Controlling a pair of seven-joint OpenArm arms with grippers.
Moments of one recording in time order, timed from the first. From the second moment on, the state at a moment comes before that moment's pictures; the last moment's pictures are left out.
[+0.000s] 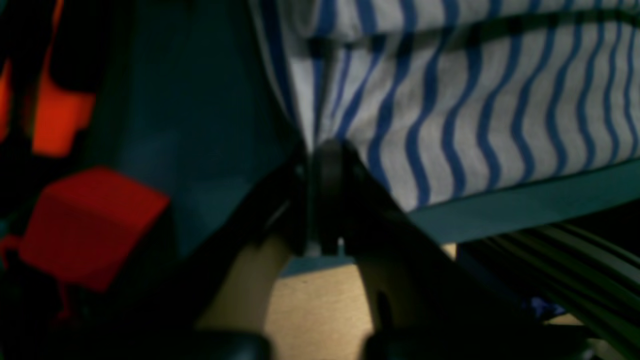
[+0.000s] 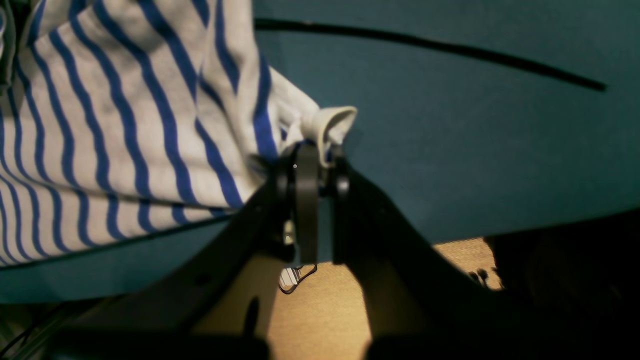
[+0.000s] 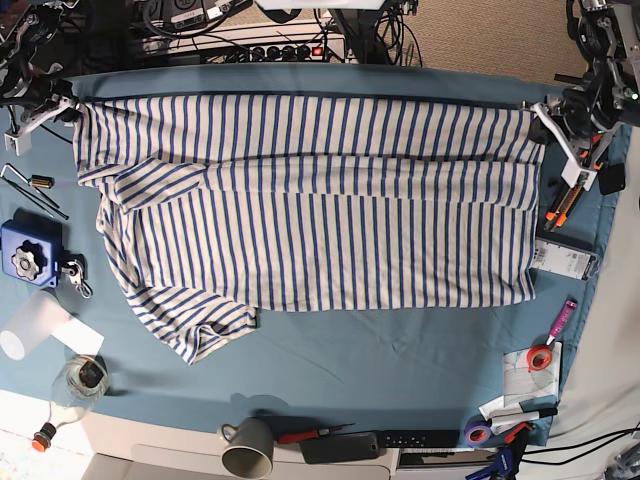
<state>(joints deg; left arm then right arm) 21.7 -20.9 -26.9 102.4 -40.5 -25.9 69.8 -18.8 25.3 51.7 87.5 42.0 28.2 -74.4</state>
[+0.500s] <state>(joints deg) 22.5 -20.9 -32.4 102.5 -45.3 -27.4 71.3 -19.1 21.8 51.8 94.9 39.5 28.3 -75.6</state>
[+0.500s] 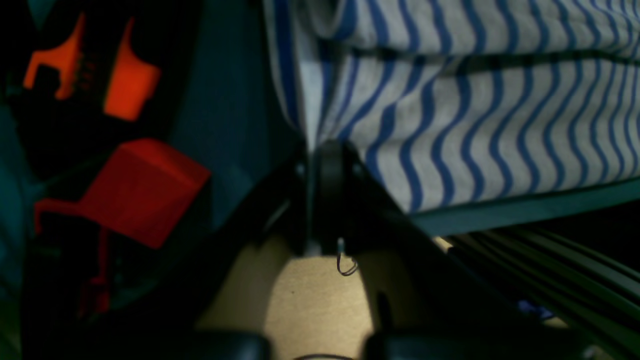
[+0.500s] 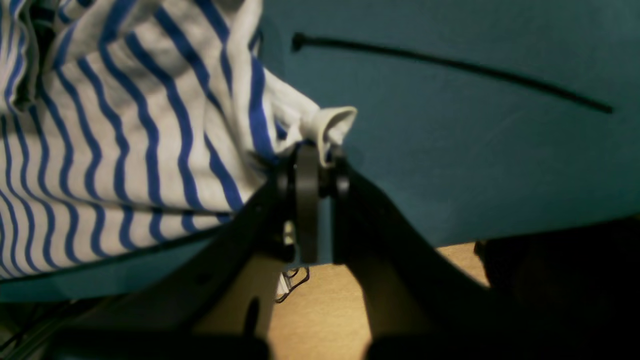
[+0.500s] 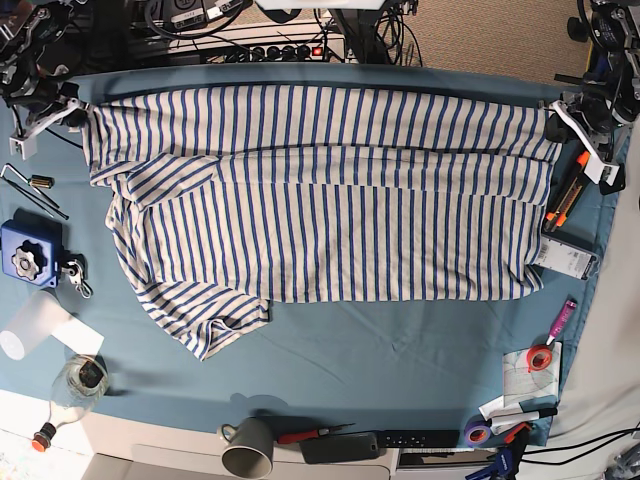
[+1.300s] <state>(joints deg) 23.8 -20.9 -32.6 102.5 -43.6 -29.5 71.1 -19.0 22.9 51.8 95.0 44.7 30.8 -77.8</state>
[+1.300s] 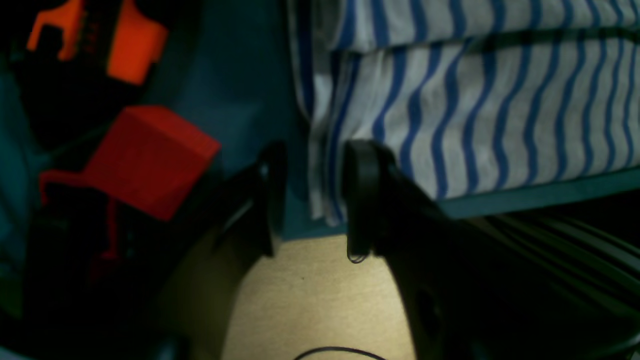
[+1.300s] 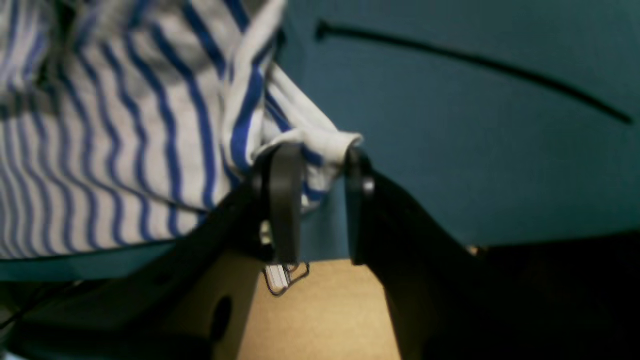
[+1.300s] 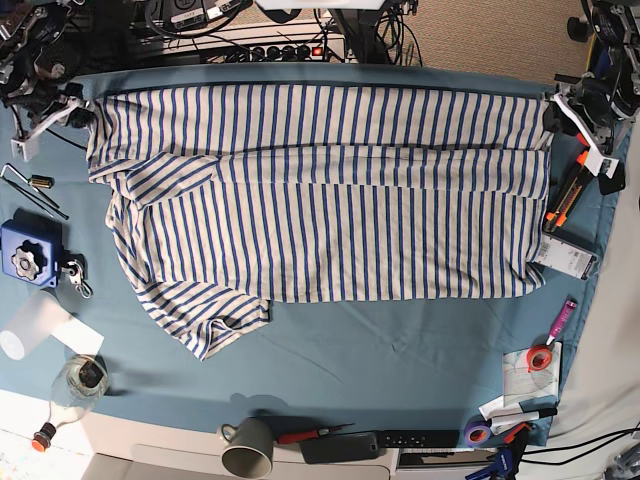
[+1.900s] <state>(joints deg) 22.9 -20.7 -32.7 109.3 -43.4 -29.5 53.4 -18.1 23.0 62.4 105.3 49.0 31.9 -72.6</state>
